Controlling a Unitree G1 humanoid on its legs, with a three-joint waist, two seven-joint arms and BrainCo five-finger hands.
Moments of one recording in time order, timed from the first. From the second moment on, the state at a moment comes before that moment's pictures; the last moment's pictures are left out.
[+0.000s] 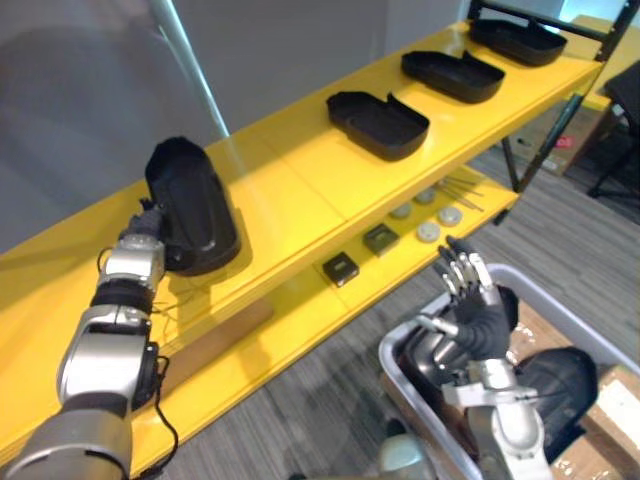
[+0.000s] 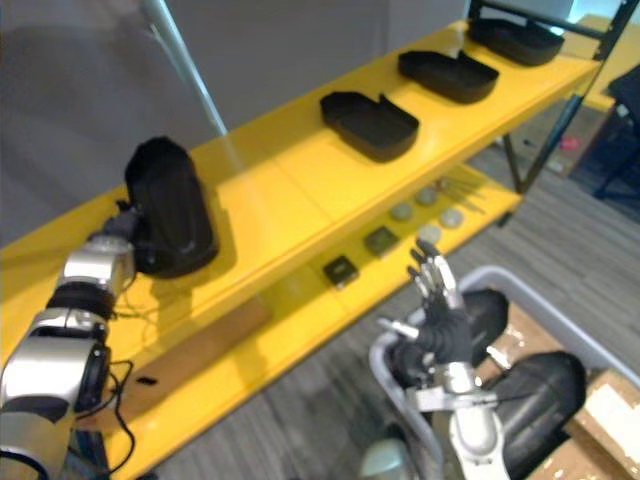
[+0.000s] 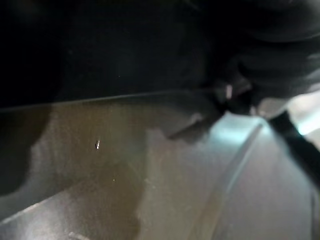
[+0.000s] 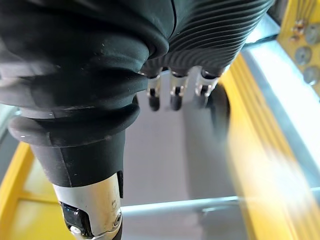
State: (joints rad) left arm -0.90 0.58 -0.06 1.02 -0.20 0.46 0.22; right arm 0.31 -0.20 0.10 -0.39 0.22 -0.34 0.01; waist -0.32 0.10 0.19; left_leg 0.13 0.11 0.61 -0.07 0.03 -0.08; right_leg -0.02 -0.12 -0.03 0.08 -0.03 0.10
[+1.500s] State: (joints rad) left arm -0.95 0.54 0.16 1.00 -0.37 0.21 0.79; right arm 0.35 -0.23 0.18 -0.39 0.26 -0.41 0.06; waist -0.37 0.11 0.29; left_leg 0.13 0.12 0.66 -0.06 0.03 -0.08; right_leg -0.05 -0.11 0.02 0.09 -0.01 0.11
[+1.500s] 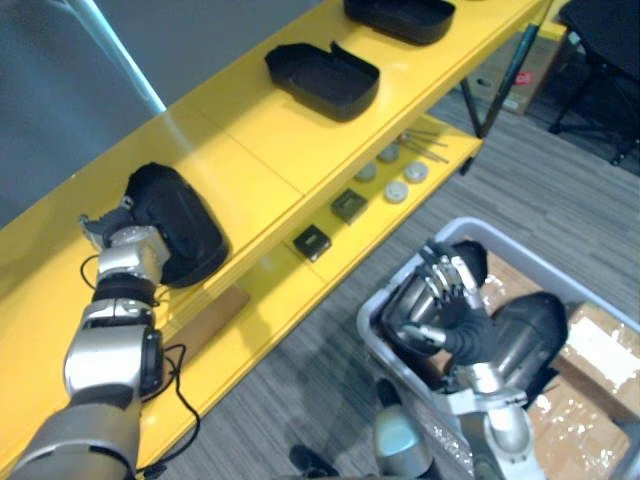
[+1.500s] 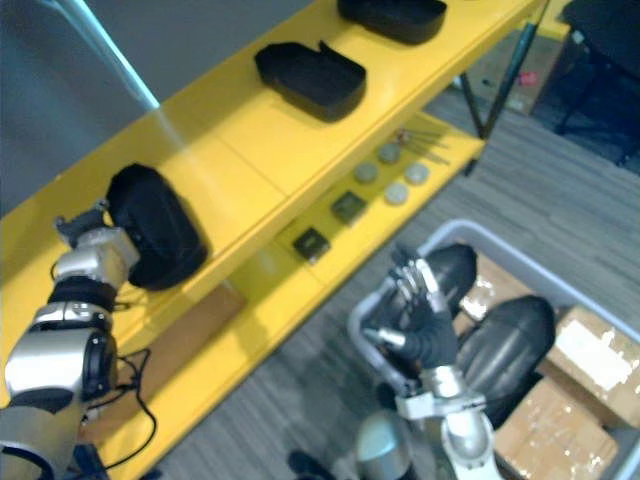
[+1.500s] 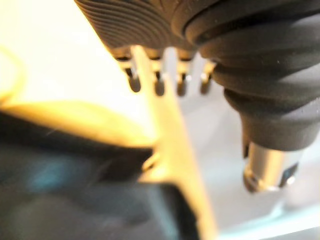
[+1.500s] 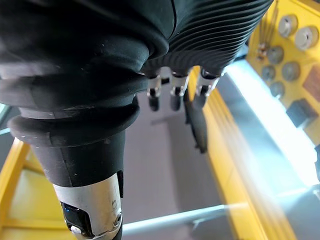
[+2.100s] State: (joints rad) left arm -0.31 0.37 0.28 -0.06 -0.25 -0.36 0.60; right arm 0.16 -0.25 -0.01 -0.32 0.36 -0.38 -0.07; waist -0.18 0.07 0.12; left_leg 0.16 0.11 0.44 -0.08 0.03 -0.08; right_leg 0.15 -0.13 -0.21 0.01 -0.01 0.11
